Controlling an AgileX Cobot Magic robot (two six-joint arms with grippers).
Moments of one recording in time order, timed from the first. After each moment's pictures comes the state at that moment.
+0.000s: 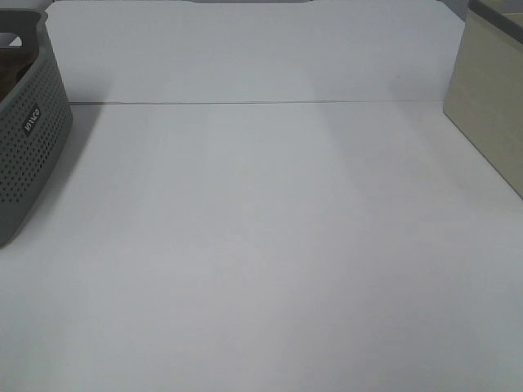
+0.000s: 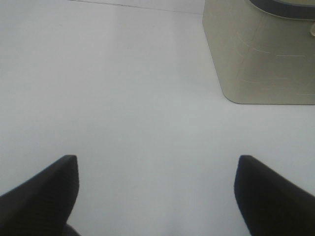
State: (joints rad) left arm 0.11 -0.01 -0.50 -0.02 1.05 0.00; right arm 0.00 0.00 -0.50 0.10 1.07 -0.12
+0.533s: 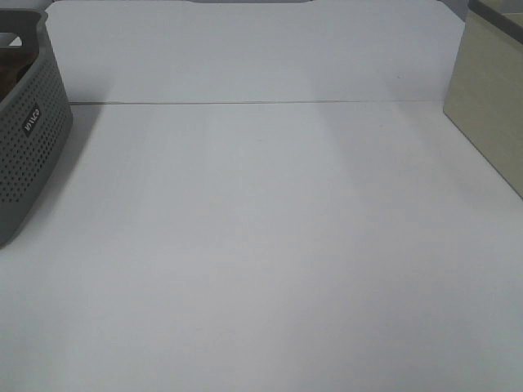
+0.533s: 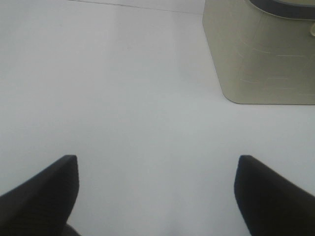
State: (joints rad) left arm 0.11 -0.01 -0.50 -0.01 1.05 0.00; right arm 0.00 0.00 -0.50 0.10 1.07 -0.12
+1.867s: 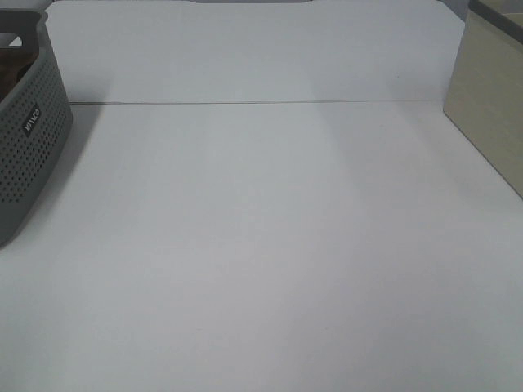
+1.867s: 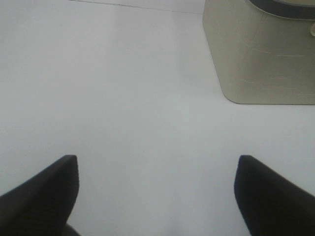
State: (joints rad) left arm 0.11 0.08 -0.55 -0.02 1.09 0.09; right arm 0.00 0.00 -0.50 0.10 1.07 -0.12
